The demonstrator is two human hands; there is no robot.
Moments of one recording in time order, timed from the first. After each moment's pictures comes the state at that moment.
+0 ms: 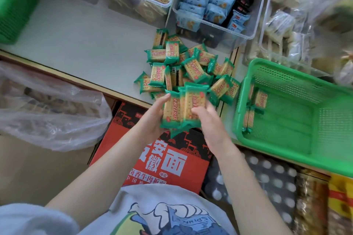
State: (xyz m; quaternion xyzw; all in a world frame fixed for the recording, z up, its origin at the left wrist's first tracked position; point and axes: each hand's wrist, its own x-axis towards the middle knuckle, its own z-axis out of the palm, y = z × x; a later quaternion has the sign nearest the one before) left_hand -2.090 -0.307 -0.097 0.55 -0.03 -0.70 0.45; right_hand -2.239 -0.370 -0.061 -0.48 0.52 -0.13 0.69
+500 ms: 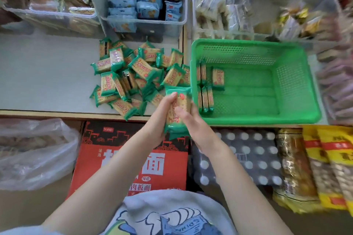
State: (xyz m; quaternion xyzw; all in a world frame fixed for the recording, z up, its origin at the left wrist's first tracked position) left_hand -2.218 -0.354 -0.059 0.53 -0.15 -0.72 0.41; right_hand -2.347 -0.365 -0.053 -0.43 0.51 -0.18 0.72
